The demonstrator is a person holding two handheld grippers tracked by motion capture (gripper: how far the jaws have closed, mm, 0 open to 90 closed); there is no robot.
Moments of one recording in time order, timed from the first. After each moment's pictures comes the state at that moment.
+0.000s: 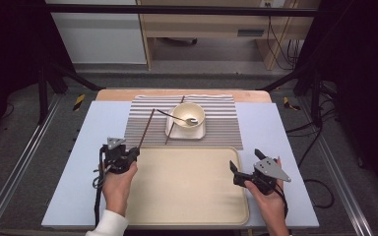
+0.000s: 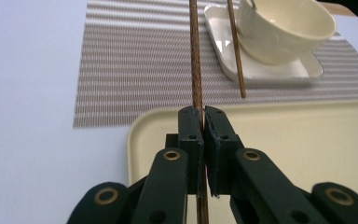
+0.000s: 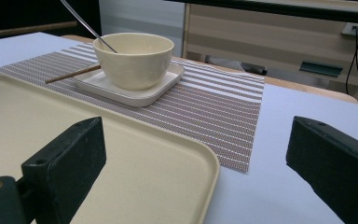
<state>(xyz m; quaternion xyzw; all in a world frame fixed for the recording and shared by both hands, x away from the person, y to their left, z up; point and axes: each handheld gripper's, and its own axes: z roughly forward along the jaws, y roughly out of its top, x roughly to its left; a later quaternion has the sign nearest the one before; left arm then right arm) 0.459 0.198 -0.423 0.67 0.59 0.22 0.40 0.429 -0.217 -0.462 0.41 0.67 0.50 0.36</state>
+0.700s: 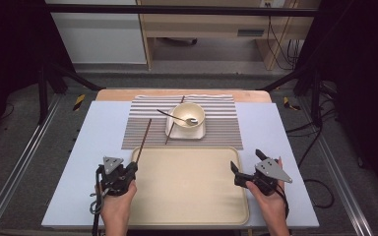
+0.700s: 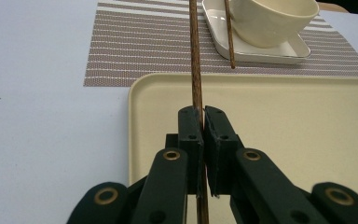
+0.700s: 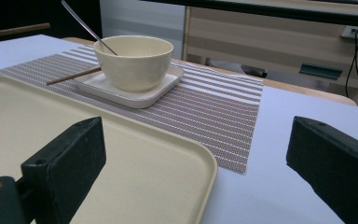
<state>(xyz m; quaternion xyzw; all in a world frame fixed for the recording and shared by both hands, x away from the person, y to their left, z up) 0.407 0.193 -0.429 0.65 0.59 0.25 0.41 0.427 -0.220 -0.462 0.41 0.67 0.50 0.37</state>
